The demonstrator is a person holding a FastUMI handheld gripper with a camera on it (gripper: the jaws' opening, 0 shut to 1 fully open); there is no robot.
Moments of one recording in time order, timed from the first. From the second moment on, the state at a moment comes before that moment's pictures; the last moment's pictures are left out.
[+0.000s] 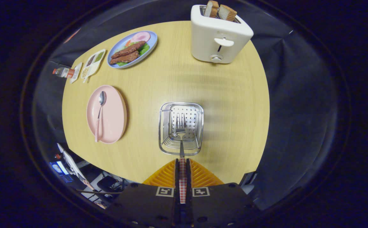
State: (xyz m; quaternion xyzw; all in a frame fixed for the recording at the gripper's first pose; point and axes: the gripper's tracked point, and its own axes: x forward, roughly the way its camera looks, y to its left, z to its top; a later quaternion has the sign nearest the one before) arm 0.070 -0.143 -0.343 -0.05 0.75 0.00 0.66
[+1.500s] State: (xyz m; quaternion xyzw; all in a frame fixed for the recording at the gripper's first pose) arm 0.074 -0.043 -0.302 0.00 0.56 0.02 0.83
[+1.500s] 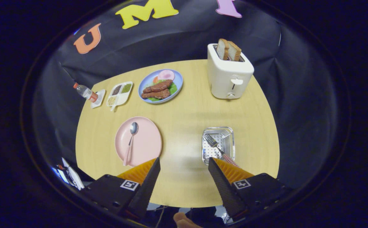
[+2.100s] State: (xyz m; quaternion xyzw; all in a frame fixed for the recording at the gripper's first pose) arm 0.052 0.072 -0.328 -0.04 0.45 0.03 0.89
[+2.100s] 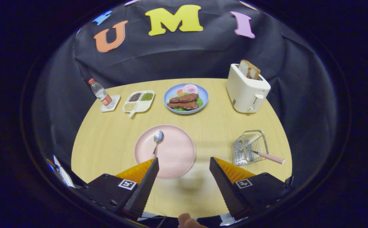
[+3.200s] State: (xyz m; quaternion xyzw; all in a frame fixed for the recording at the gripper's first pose) arm 0.066 0.160 -0.459 0.00 0.46 -0.02 0.89
